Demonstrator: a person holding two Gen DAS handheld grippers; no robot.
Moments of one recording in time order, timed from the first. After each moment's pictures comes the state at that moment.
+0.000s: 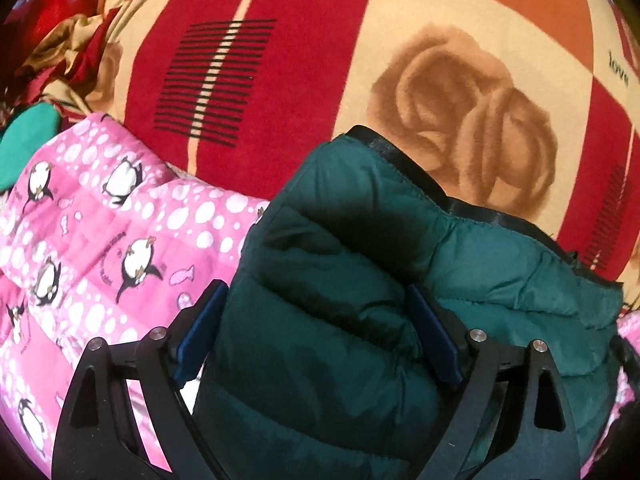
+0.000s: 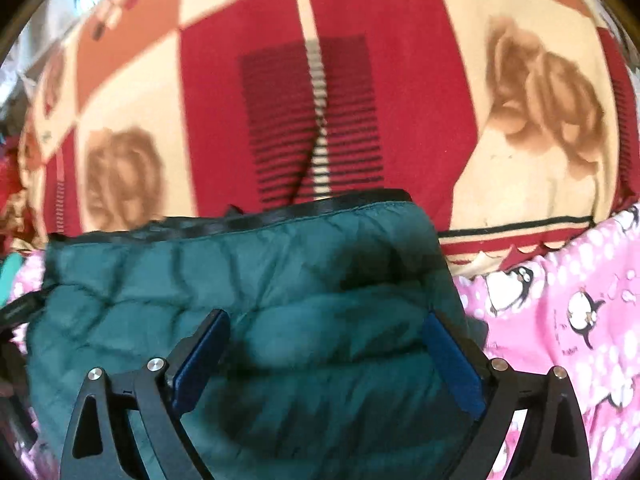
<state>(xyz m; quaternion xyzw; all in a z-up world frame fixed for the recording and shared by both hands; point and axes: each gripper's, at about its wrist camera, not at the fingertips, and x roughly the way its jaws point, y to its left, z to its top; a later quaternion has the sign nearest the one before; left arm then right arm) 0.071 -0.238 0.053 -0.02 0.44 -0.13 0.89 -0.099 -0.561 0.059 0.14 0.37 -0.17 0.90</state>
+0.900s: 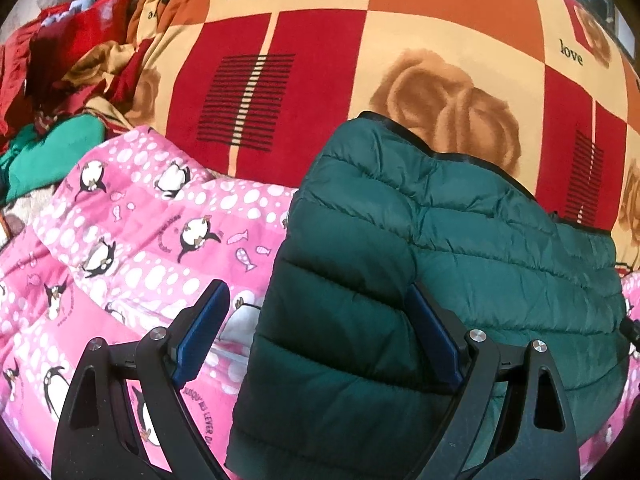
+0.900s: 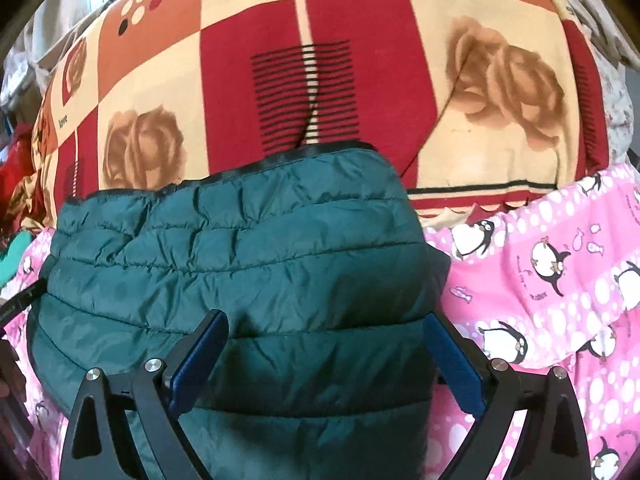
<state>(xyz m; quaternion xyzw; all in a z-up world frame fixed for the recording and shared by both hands) -0.001 -0.209 0.064 0.01 0.39 -0.13 0.91 -0.162 -0.547 0.056 0.14 0.38 -0.18 0.90</state>
